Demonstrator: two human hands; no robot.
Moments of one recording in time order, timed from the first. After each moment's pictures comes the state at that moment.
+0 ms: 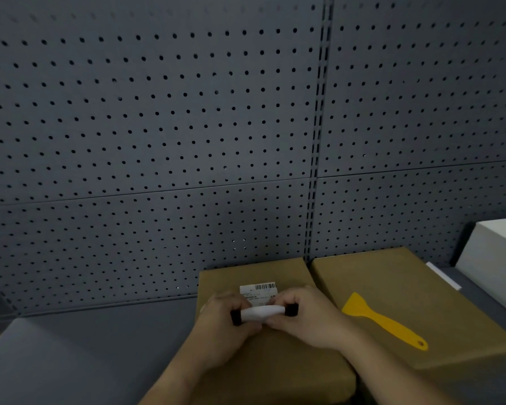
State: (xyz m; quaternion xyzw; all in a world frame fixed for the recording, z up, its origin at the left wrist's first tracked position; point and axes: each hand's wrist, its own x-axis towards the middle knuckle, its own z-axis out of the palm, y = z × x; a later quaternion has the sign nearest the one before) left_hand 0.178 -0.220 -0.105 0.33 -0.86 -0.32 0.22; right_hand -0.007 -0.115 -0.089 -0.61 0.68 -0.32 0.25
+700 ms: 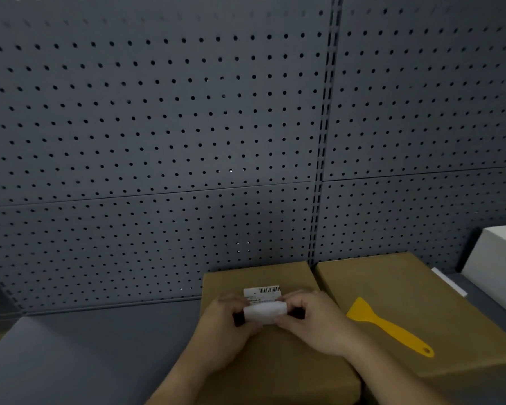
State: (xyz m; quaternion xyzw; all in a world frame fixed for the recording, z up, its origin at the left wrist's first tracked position) left_hand 0.179 -0.218 -0.099 0.35 -0.85 -0.32 0.21; right_hand -0.015 -0.119 -0.102 -0.61 0.69 -0.33 0.20
